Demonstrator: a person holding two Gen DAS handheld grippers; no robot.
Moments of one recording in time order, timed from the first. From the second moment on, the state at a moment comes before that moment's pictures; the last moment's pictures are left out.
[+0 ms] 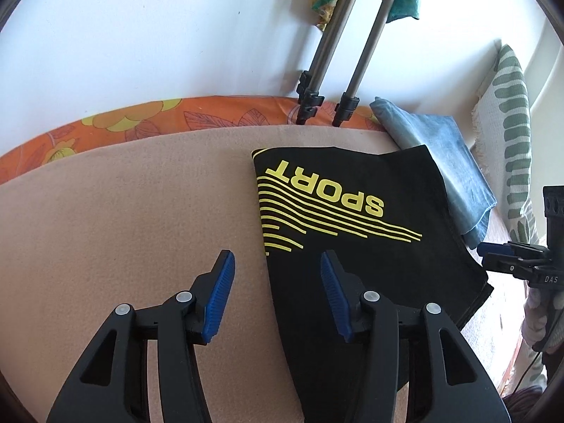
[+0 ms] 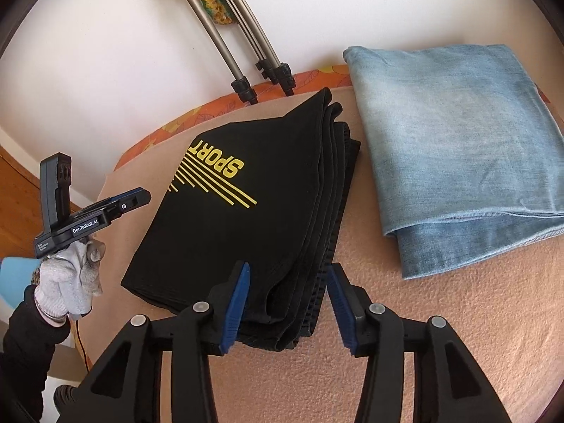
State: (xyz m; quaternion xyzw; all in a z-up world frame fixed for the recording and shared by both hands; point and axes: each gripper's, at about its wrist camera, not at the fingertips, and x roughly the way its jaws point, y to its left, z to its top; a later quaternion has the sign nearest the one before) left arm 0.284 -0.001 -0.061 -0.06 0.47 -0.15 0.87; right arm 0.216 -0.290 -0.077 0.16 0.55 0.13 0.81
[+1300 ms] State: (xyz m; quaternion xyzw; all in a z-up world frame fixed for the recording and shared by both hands) left arm 0.339 -0.025 -0.087 -0.07 0.46 -0.18 0.87; right arm 0.306 -0.310 -0.123 0.21 0.58 0.11 0.78
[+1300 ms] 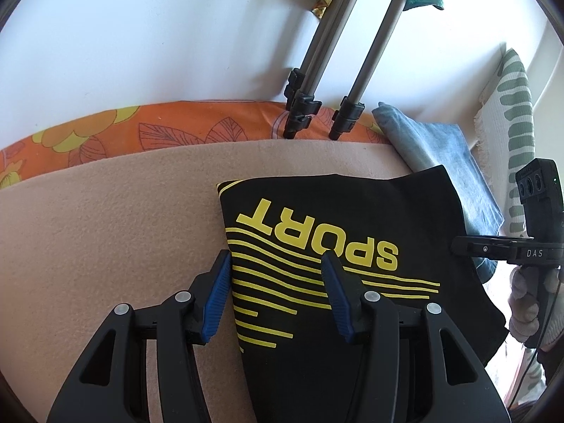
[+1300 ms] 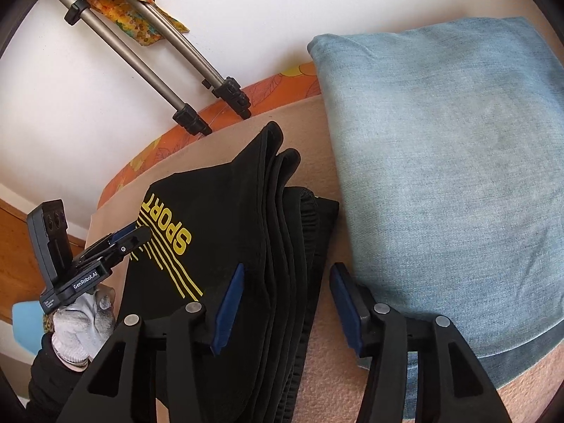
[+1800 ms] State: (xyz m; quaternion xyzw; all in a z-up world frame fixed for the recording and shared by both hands) left arm 0.337 -0.028 -0.084 -0.08 0.43 -0.18 0.88; right arm 0.298 -0.307 -0.129 0.24 0.51 0.14 0.82
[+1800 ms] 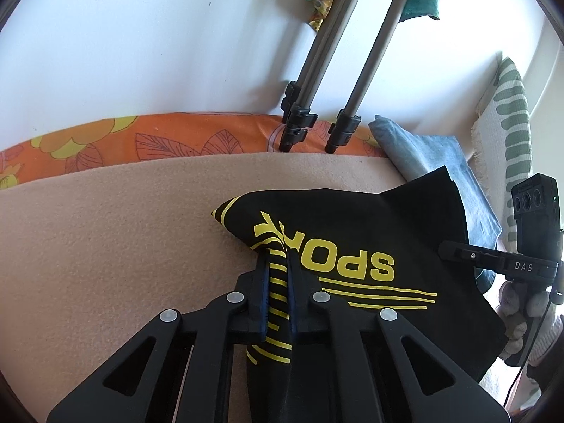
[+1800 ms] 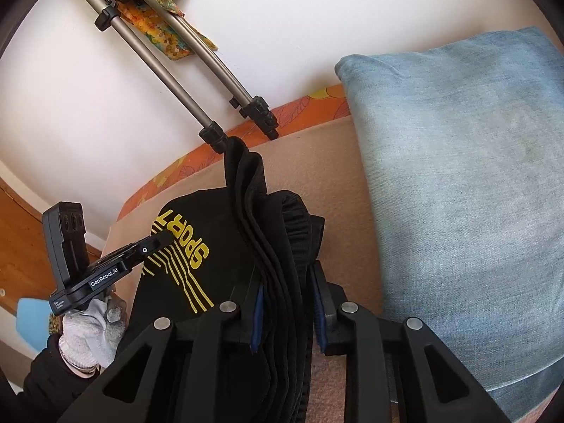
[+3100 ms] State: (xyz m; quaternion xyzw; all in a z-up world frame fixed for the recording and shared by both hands) left arm 0.282 -0.198 0.075 -0.05 0.24 -0.33 0.91; right arm 0.193 -0.447 0.063 0.16 0.35 0.06 0.92
